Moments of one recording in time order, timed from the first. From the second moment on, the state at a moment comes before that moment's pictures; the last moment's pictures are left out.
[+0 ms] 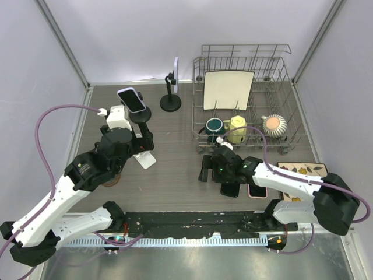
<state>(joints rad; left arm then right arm) -0.82 0.85 1.15 -0.79 -0.63 -0.57 0.86 1.19 0.65 -0.39 0.04 0.84</state>
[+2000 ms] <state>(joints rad) -0.68 1.44 0.83 -0.45 -0.18 -0.63 0.76 0.82 0.61 -0.51 0.37 0.76</state>
